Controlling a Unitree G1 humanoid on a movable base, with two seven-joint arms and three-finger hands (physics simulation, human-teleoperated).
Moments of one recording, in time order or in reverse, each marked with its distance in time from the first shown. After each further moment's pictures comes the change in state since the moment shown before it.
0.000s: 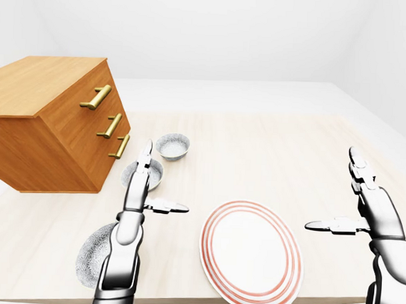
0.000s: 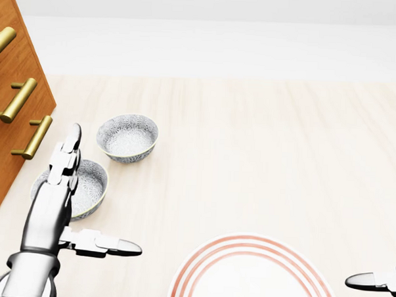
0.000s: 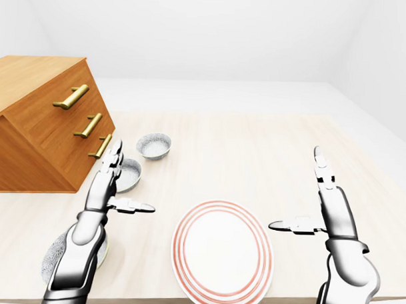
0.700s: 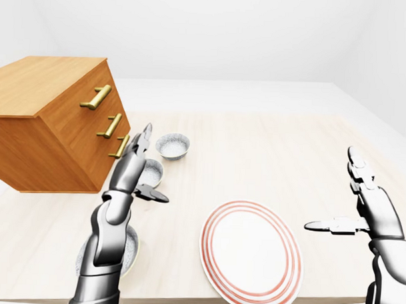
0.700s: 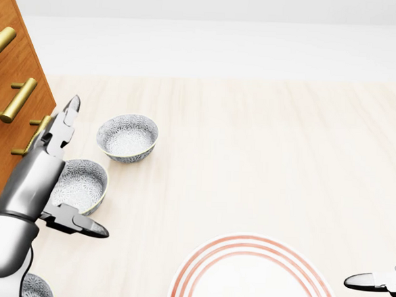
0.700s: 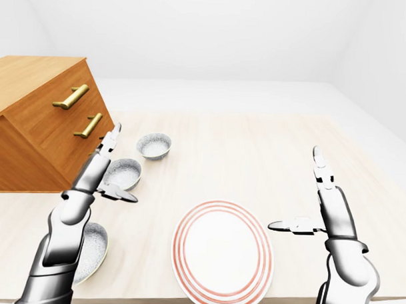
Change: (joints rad) left arm -0.157 0.125 0.076 0.040 0.380 -0.036 -0.153; right arm 0.000 0.002 0.002 -0.003 0.005 0.000 0.008
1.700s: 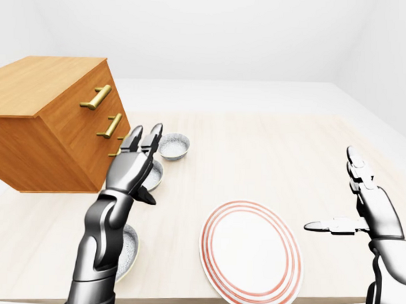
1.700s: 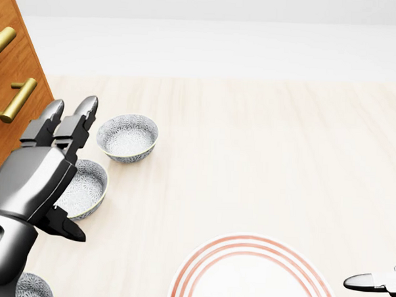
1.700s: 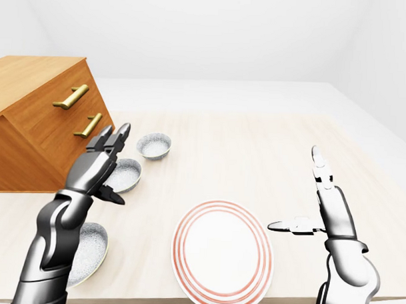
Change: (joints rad) left arm 0.014 0.026 0.003 -0.091 0.397 -0.138 -0.080; right arm 0.001 0.000 0.002 -0.008 -0.004 0.000 0.010
